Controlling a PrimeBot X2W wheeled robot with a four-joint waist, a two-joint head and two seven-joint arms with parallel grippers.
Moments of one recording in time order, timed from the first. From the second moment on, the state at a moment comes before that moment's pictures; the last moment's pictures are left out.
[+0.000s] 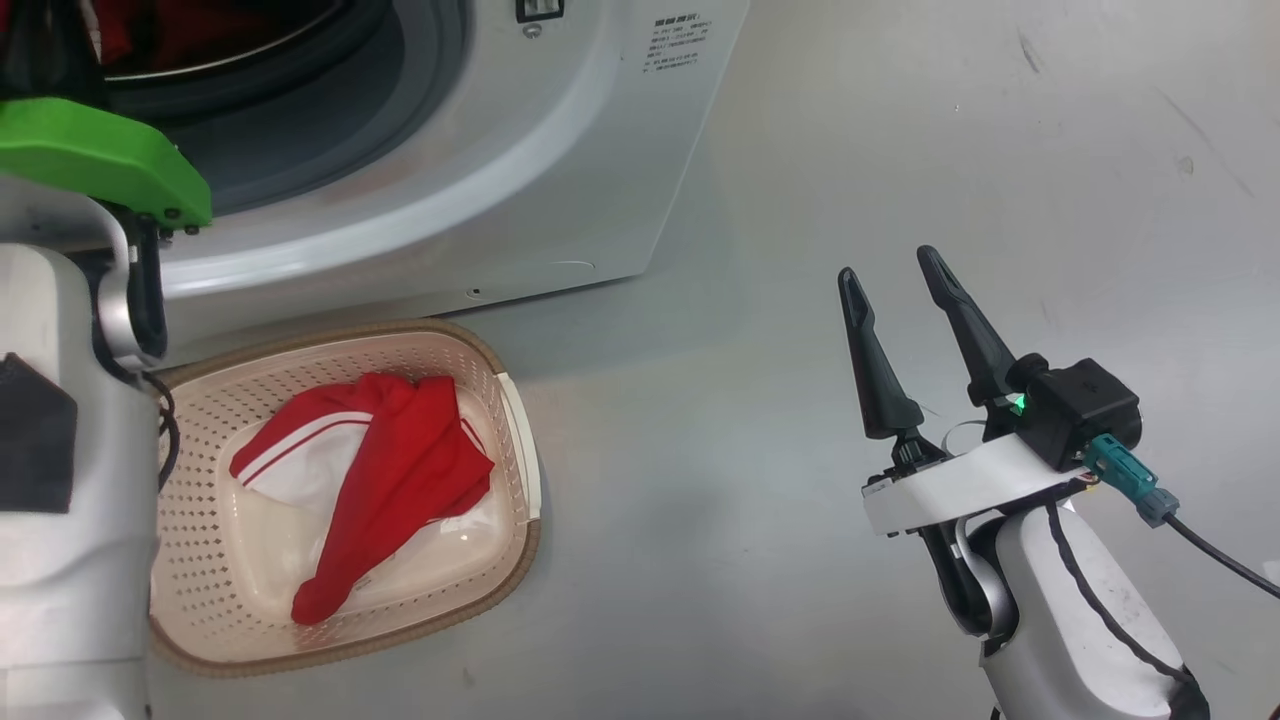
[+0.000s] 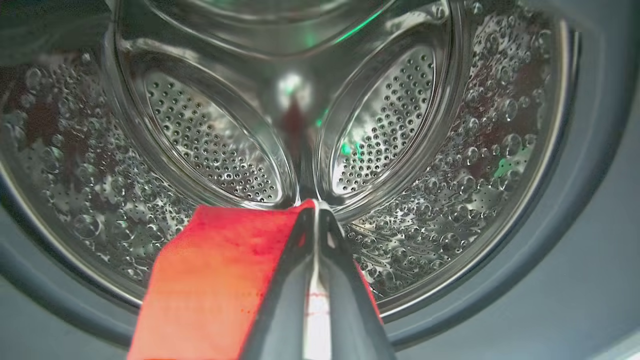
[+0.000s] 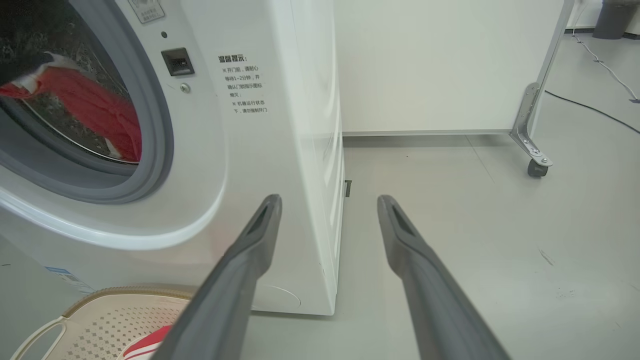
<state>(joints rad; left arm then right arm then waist) -0.83 0.17 -0.09 0.46 -0.32 0.04 -0.05 -0.28 -0.05 0.30 0.14 0.32 0.04 -0.26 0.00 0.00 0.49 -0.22</state>
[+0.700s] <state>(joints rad) -0.60 0.11 -0.11 0.23 -0.31 0.06 -0.22 -0.17 -0.05 0.24 0.17 0.29 0.04 -0.26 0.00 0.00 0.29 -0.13</state>
